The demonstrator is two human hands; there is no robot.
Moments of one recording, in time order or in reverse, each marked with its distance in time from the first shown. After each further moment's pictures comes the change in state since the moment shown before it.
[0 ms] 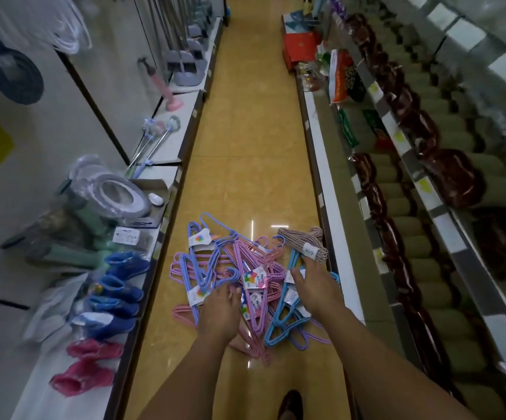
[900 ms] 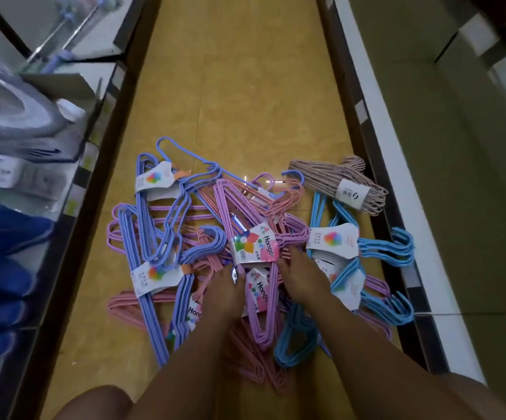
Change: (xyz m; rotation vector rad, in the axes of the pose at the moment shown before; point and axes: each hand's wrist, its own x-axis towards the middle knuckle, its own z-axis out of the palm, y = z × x) left_hand 0.305 -0.216 0.334 0.048 -0.150 -0.041; right_hand 0.286 0.151 0.388 0.004 -0.171 0.046
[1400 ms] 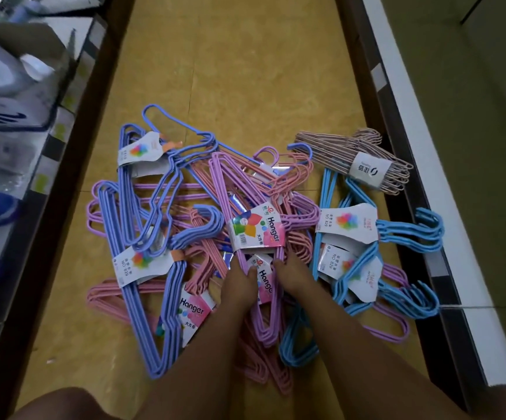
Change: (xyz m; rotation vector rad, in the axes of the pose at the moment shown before) left_hand 0.037 -0.009 0.062 -0.269 -0.096 -0.172; right_hand 0.047 0.015 0.078 0.377 -0.167 0.232
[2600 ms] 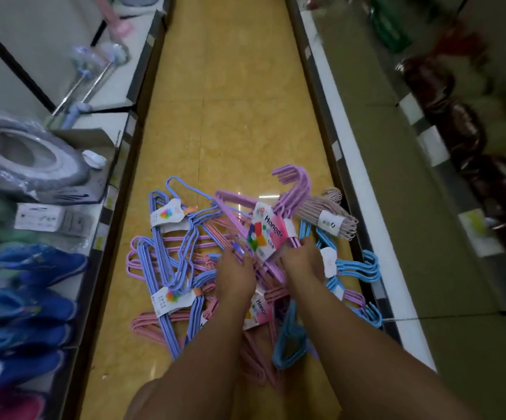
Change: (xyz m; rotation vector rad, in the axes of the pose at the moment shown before) left_hand -0.143 0.160 -0.138 -0.108 0.256 0.128; right_hand -0.179 -0.156 -0.141 0.290 0.460 0.151
